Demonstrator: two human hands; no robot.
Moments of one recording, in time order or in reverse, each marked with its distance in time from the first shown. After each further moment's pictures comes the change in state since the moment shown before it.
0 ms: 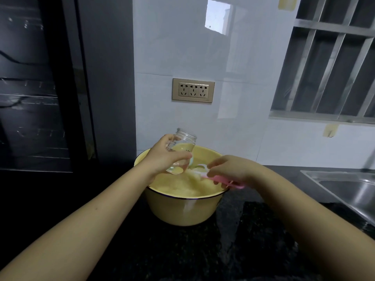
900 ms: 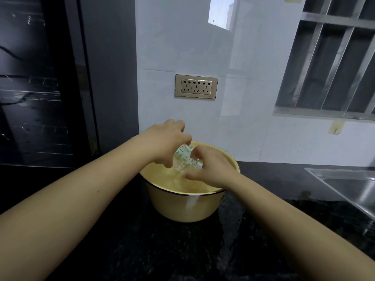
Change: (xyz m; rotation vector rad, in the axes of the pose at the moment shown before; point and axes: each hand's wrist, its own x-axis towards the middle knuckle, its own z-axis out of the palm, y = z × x) left_hand -0.006 0.055 -0.013 1.623 -0.233 0.383; right_hand 0.022 -0.010 0.041 -0.248 0.336 -0.397
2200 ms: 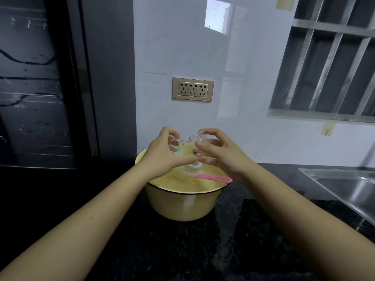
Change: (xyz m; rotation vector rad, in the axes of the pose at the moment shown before) left_hand -0.016 0.021 0.038 -1.211 0.422 -0.280; right_hand -0.008 0.008 -0.034 1.055 -0.034 0.089
